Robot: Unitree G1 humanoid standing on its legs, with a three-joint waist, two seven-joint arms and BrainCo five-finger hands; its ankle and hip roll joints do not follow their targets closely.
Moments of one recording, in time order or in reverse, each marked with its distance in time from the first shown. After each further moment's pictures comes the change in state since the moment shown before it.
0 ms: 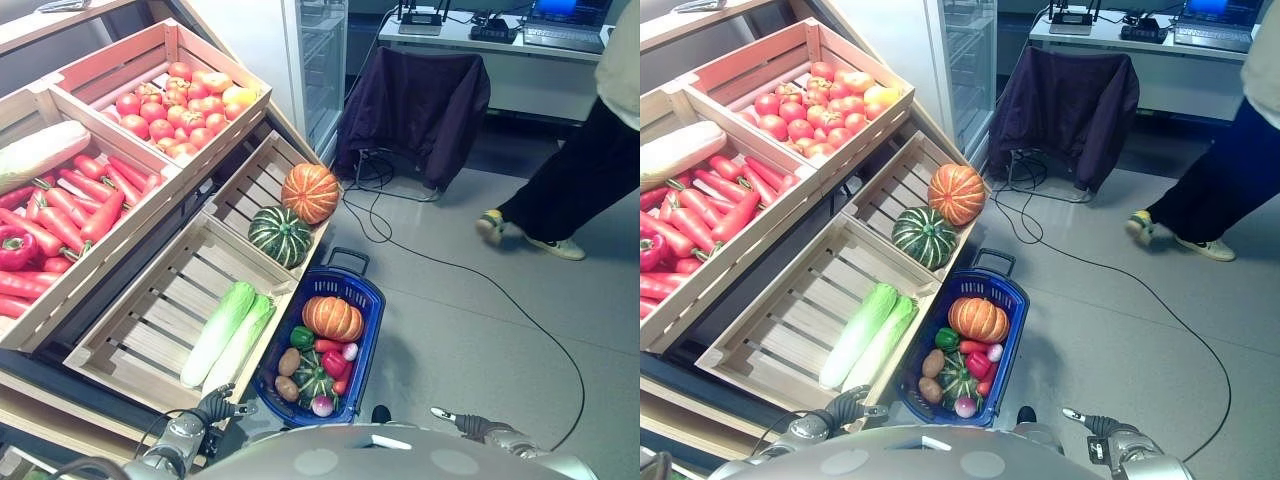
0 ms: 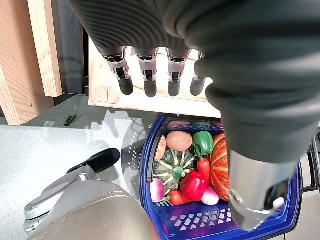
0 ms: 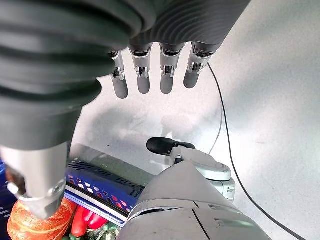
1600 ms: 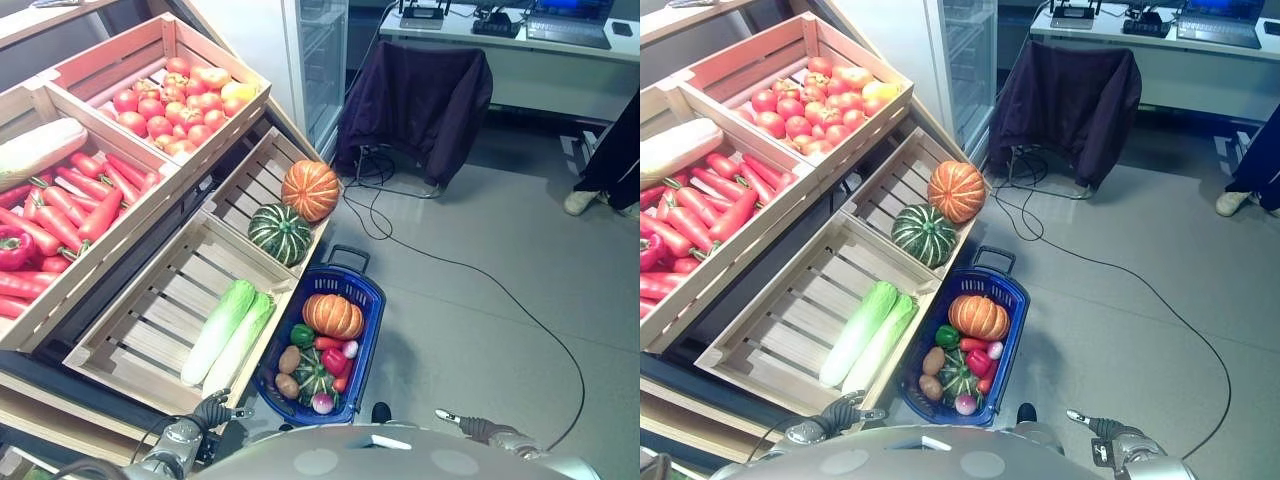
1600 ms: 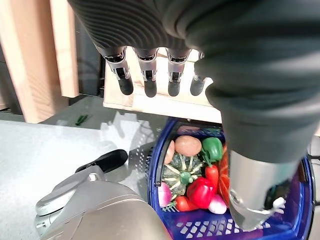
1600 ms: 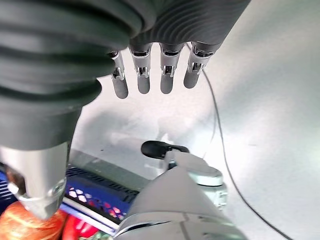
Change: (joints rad) left arm 0.019 0.001 0.013 0.018 -0.061 -0.008 0.022; right arm 0.004 -0.021 -0.009 0.016 0.010 -0.006 0.000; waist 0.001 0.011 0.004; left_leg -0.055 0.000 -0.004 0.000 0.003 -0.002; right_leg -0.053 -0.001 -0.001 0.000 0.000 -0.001
